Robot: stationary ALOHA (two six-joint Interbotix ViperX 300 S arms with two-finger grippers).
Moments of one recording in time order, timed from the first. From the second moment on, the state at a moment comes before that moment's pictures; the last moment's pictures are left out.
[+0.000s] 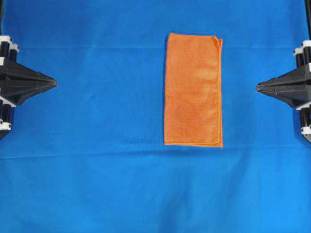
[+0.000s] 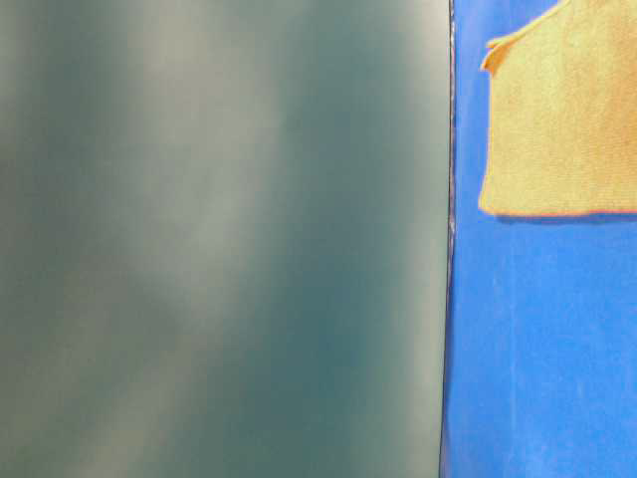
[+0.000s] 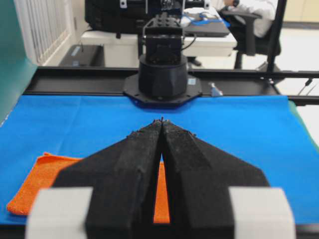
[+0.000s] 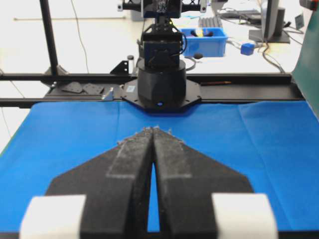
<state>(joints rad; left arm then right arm) 0.00 -0.97 1.18 0.00 -0.29 0.00 0.00 -0.97 1.18 0.00 -0.29 0.00</state>
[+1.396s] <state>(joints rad) 0.39 0.23 0.57 -0.03 -0.31 -0.02 -0.62 -0.18 0.97 0.07 -0.07 0.06</state>
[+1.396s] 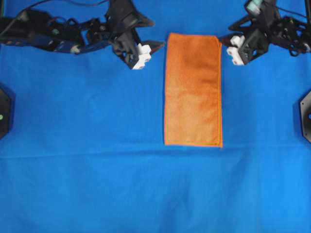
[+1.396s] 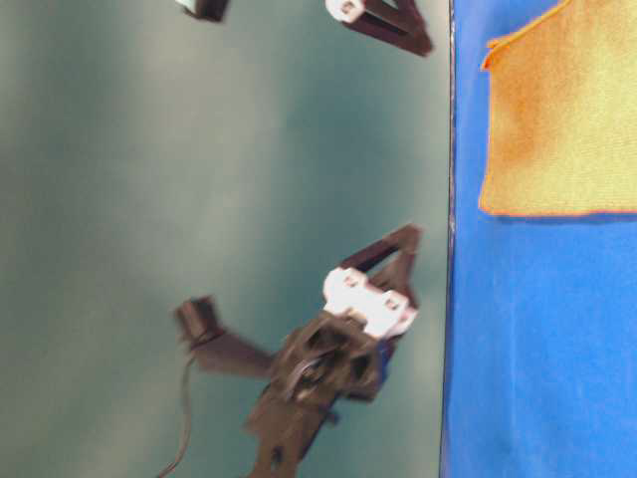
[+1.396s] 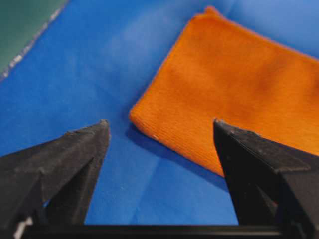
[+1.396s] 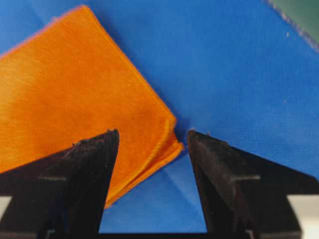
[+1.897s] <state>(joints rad) 0.40 0.45 0.42 -0.03 -0.31 -0.02 -0.65 0.05 0.91 0.07 -0.13 0.06</state>
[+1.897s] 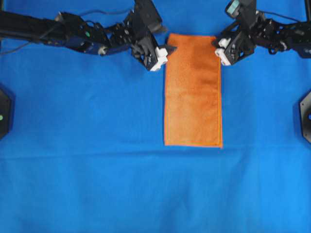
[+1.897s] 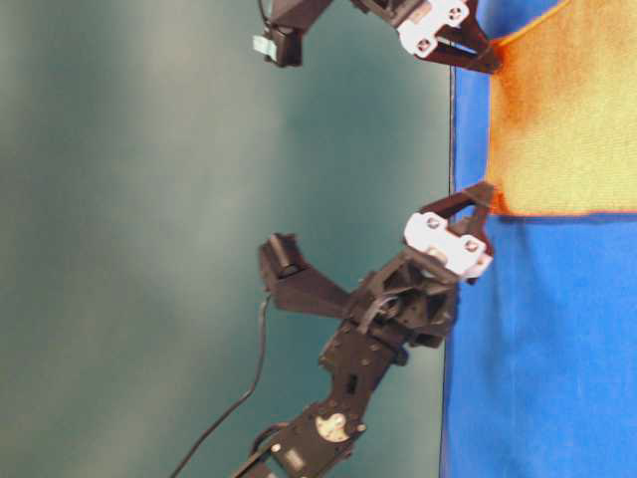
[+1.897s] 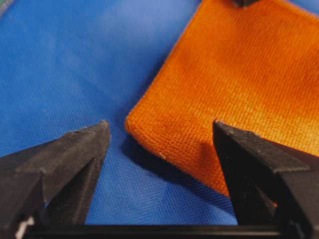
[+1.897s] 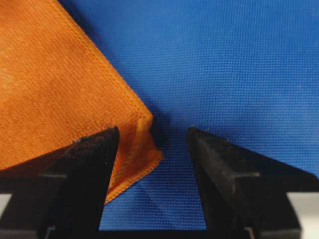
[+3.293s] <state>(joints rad) 0.36 0.30 0.49 -0.03 -0.30 0.02 -0.63 -0.15 0.92 0.05 -0.04 0.04</state>
